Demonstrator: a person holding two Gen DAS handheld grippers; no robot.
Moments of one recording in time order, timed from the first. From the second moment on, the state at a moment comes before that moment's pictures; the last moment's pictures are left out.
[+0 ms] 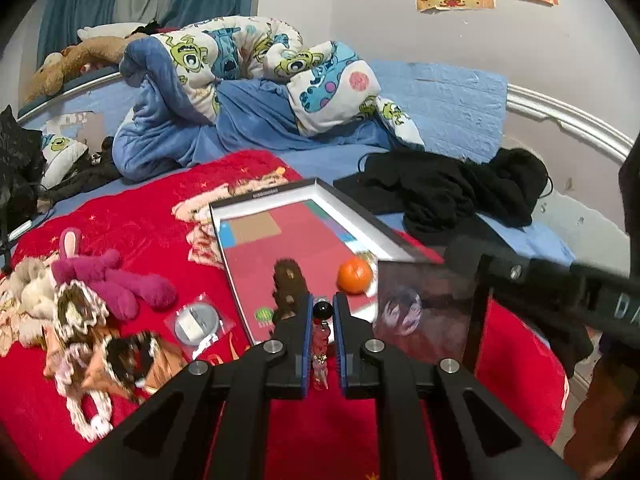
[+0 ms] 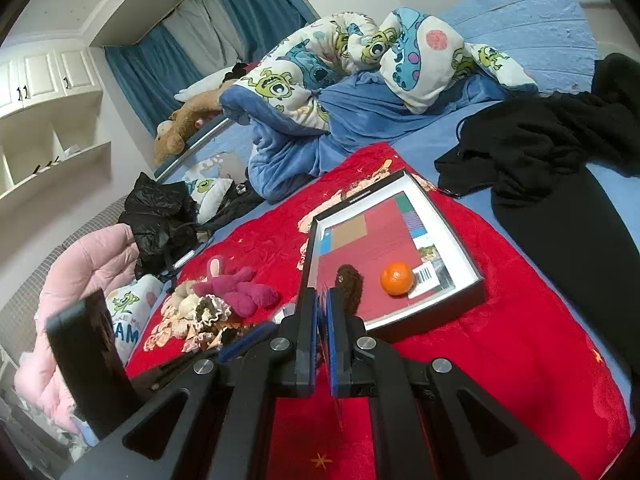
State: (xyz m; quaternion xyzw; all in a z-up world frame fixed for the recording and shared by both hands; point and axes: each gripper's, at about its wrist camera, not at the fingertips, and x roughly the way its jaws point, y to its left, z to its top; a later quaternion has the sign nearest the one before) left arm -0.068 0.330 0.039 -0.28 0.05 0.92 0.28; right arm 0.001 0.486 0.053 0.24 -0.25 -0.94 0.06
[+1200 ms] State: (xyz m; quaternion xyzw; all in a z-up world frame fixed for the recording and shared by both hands) left arm -0.151 0.359 -0.013 -0.33 0.04 0.91 0.25; right arm -0.091 0.509 0.001 0.27 -0.28 -0.92 0.04
